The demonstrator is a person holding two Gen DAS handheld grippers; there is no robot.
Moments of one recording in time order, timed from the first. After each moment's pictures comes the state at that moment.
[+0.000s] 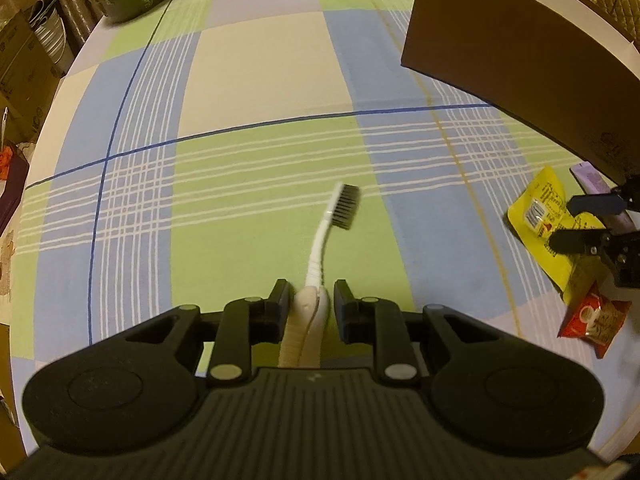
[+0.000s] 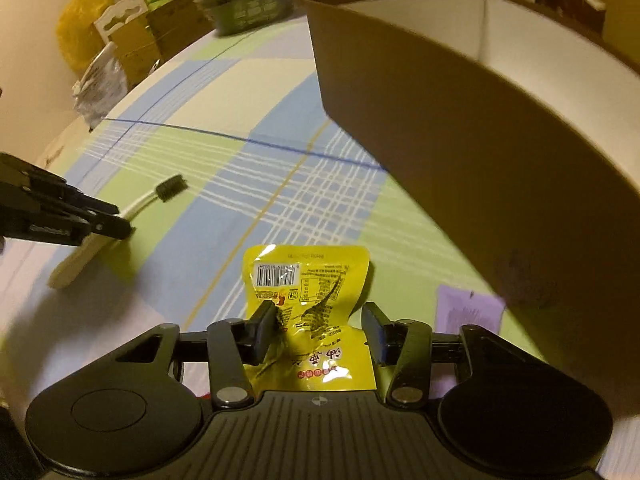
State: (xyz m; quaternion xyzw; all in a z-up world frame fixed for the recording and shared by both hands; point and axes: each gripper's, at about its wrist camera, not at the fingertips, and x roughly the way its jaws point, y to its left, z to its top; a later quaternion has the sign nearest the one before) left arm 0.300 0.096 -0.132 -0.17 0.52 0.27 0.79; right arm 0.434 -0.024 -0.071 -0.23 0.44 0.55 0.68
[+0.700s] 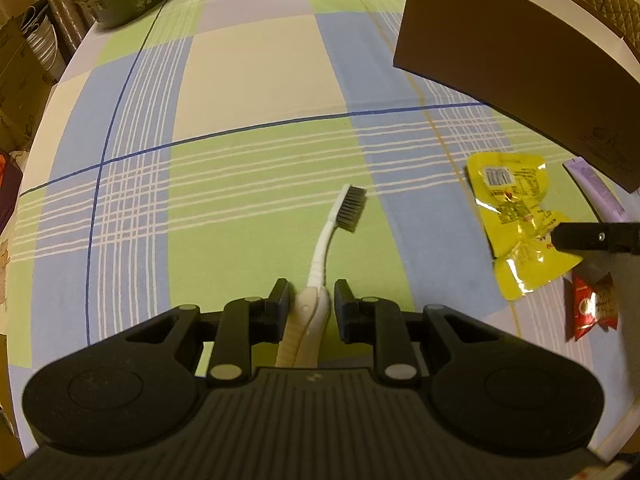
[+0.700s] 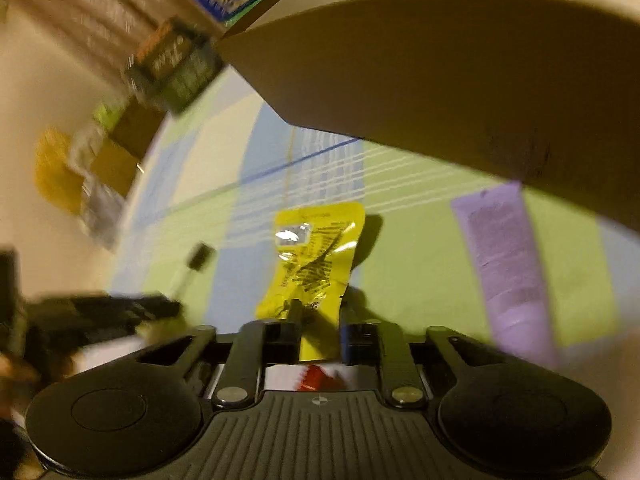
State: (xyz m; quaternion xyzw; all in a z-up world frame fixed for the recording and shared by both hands) left arm 0.296 0.098 -0.132 -0.17 0.52 0.26 0.80; right arm 0.451 -0.056 -0.078 0.02 0.56 0.49 0.67
